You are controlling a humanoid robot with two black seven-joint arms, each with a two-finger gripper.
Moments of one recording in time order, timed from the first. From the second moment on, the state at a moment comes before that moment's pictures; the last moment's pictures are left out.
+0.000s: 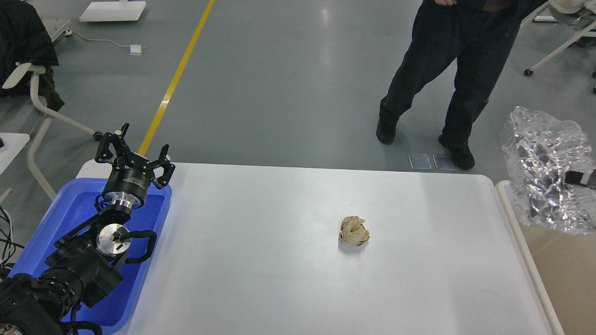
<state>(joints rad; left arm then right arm) -0.71 0.21 -0.76 -0.21 -0.11 -0.63 -0.56 1.25 -1.45 -0.20 1.34 -0.95 0.27 0.47</state>
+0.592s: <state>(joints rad) -0.71 0.21 -0.76 -0.21 -0.11 -0.63 -0.56 1.05 -1.07 -0.42 0.52 -0.43 0.30 0.31</state>
